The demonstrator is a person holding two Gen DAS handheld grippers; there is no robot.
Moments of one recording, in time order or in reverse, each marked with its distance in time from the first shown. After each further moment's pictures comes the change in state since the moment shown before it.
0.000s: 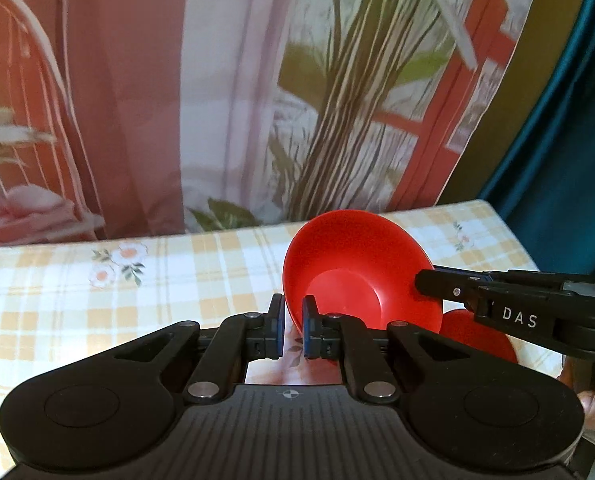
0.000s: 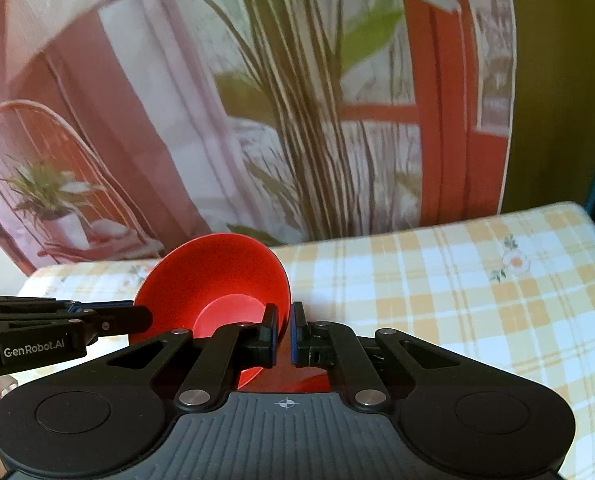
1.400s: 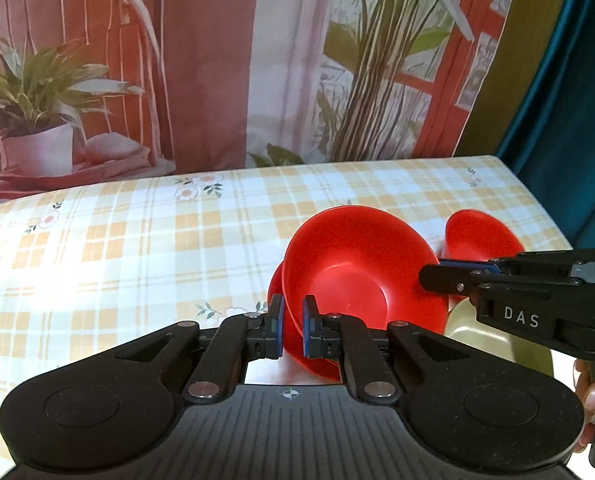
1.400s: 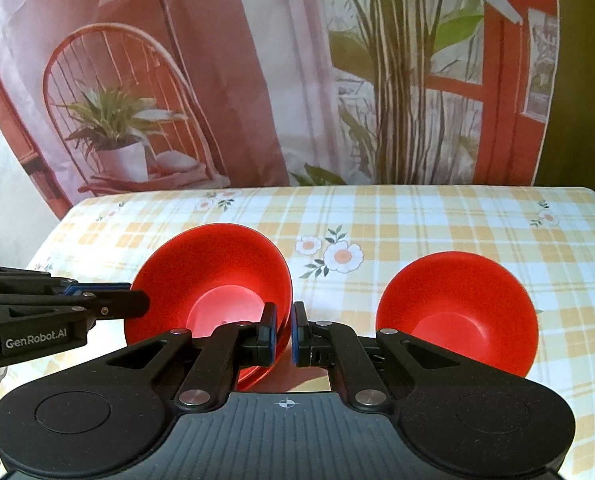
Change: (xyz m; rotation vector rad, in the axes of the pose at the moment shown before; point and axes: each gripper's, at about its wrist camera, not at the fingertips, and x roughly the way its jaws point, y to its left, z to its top) left arm -0.074 0.029 -0.081 0.026 0.024 0.087; right arm -0.033 0.085 -0.073 -0.113 0.084 0.015
